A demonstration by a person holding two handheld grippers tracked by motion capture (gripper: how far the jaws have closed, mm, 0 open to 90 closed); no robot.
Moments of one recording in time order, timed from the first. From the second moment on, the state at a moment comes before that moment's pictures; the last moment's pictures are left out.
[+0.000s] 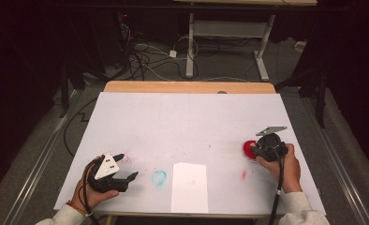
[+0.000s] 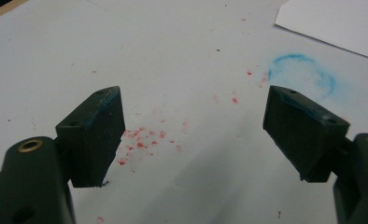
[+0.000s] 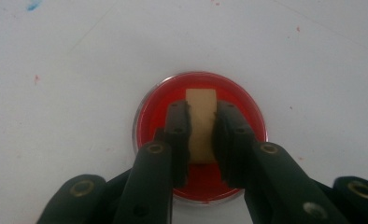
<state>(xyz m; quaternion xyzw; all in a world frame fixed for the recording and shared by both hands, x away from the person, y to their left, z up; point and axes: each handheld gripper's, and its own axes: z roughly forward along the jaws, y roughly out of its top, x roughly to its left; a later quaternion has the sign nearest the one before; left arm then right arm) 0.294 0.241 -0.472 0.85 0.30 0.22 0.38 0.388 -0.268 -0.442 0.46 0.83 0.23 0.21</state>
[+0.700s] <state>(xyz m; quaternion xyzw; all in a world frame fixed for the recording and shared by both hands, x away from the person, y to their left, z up) 0.295 0.243 -0.472 0.85 0.30 0.22 0.37 0.367 -0.269 -0.388 0.44 0.81 0.30 0.25</state>
